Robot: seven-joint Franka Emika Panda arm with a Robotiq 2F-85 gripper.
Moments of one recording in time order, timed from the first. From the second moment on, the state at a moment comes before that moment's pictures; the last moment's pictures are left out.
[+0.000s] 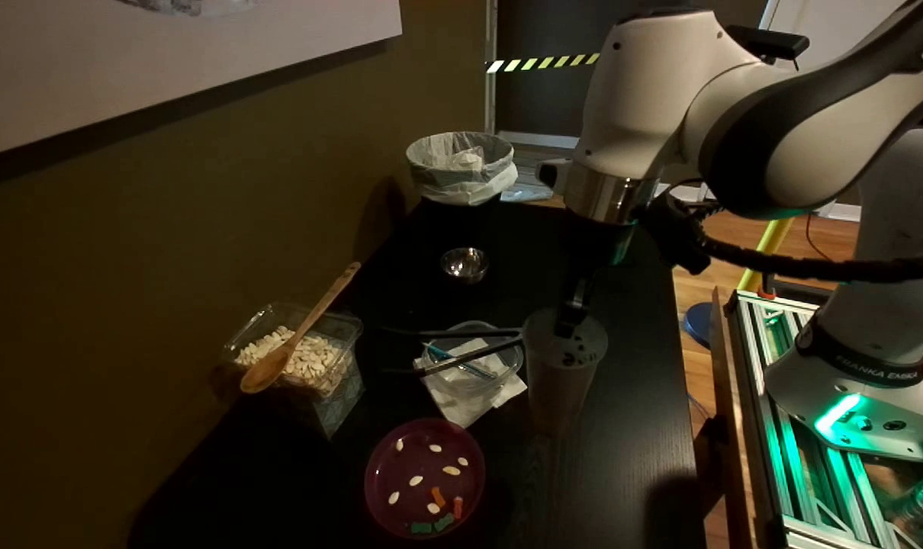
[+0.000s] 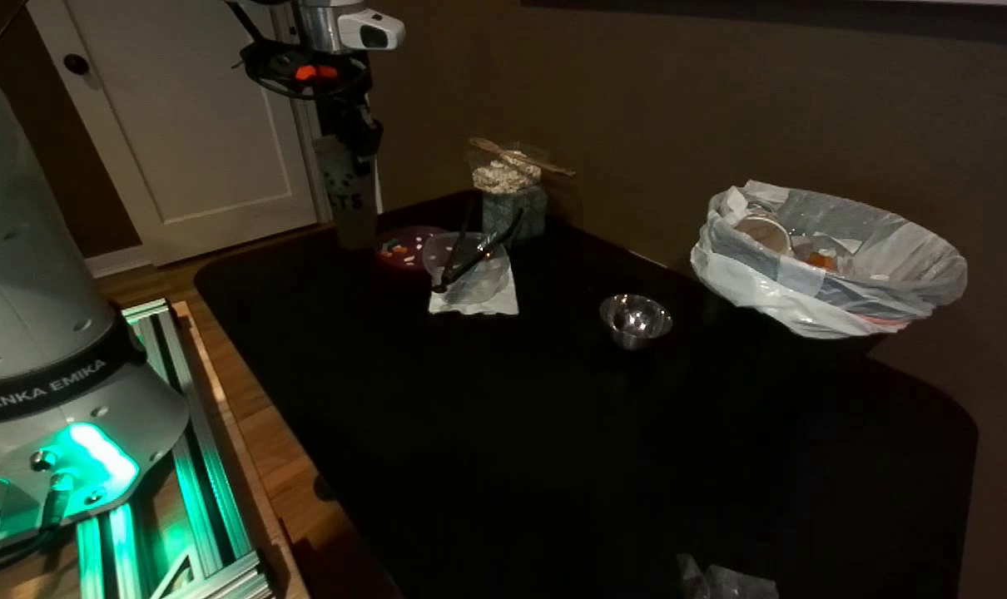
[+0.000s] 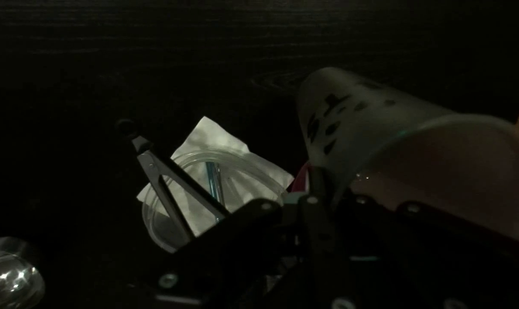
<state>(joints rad) 0.24 -0.33 0.18 -2.73 0.15 2.53 0.18</state>
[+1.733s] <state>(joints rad) 0.34 -0.02 0.33 -2.67 0.10 2.79 0.20</state>
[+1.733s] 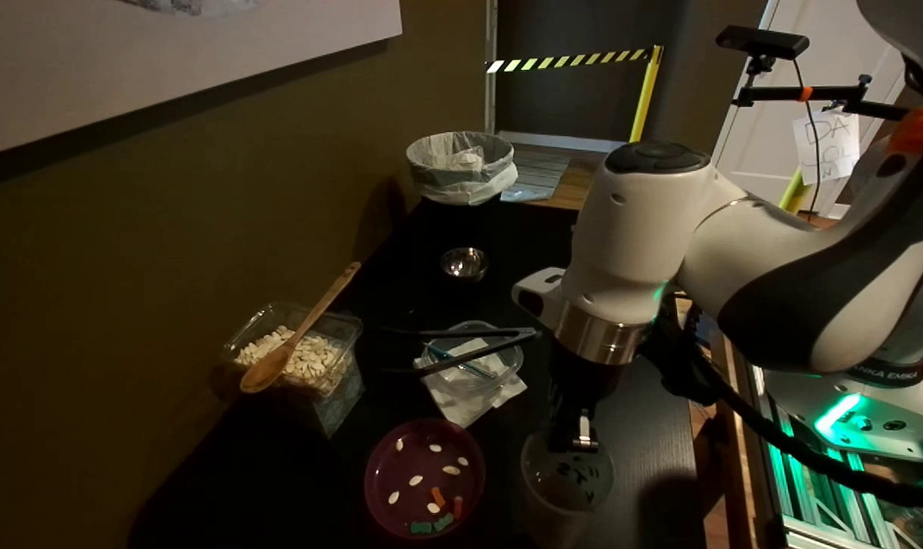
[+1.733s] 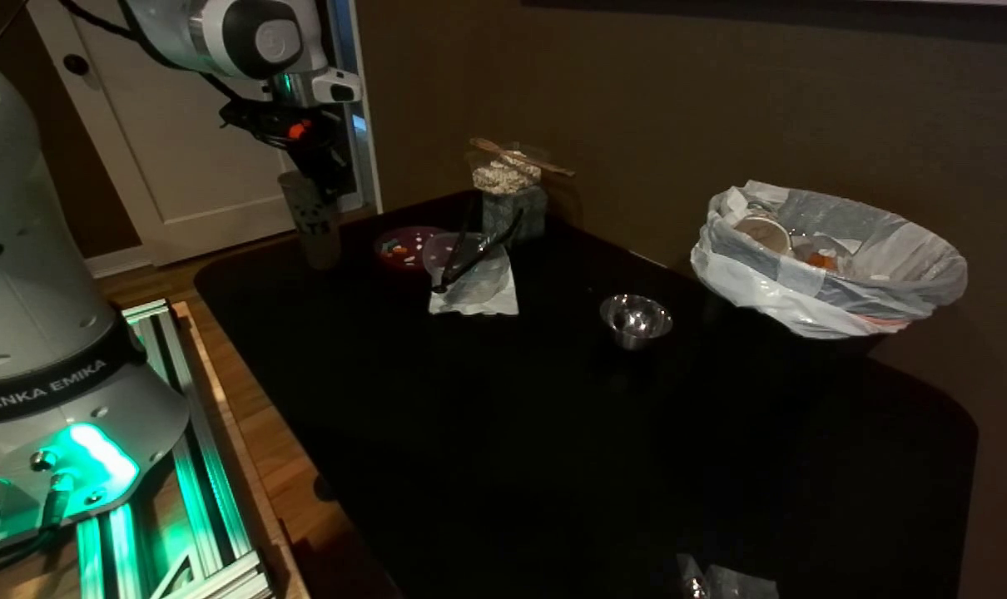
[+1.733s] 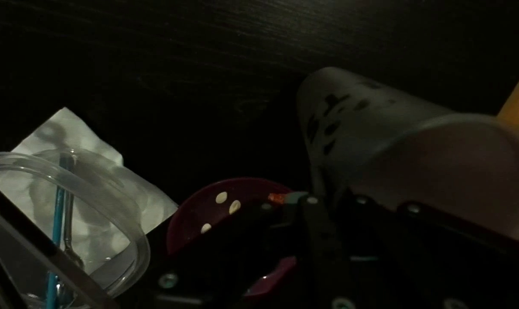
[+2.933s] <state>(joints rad) 0.38 0.21 0.39 -2.48 -0.13 2.84 0.34</state>
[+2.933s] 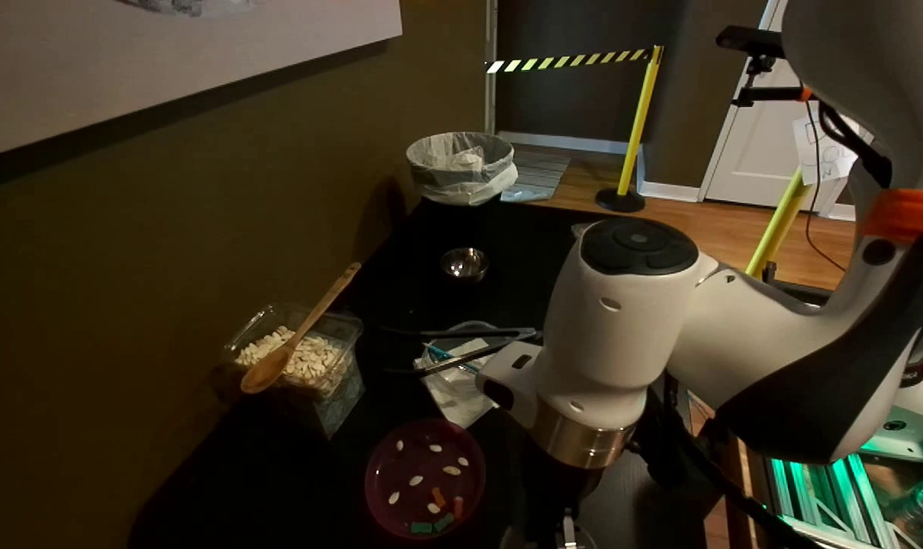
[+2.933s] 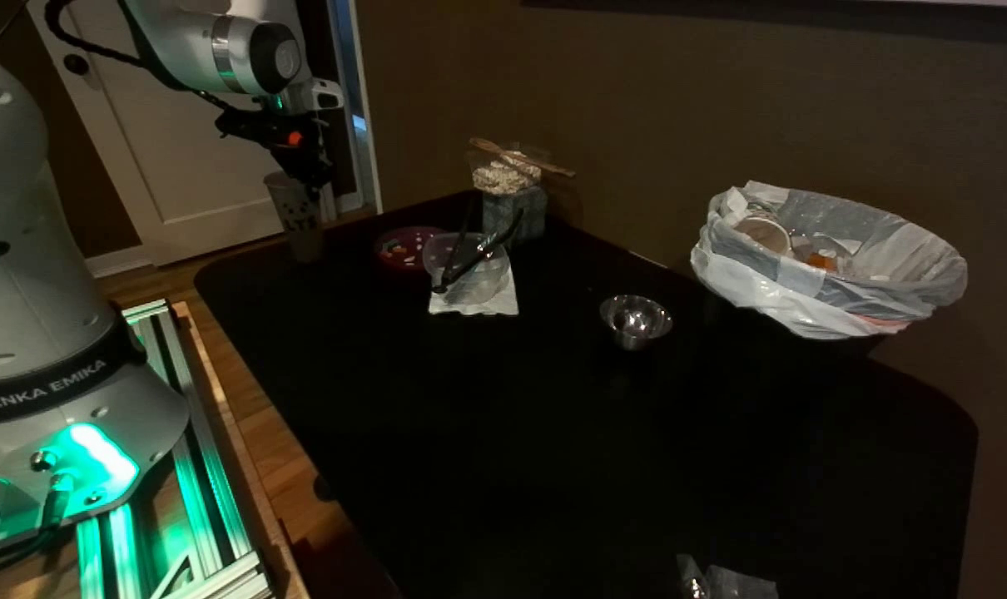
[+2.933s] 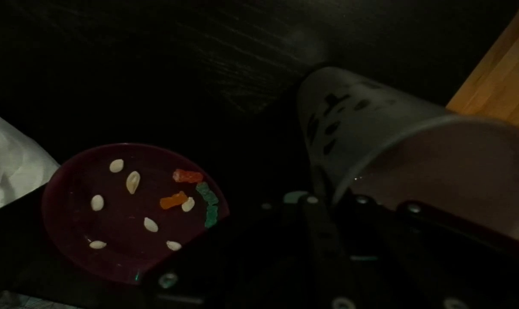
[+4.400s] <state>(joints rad) 0.42 0.26 0.32 -2.43 -0.13 2.84 0.34</state>
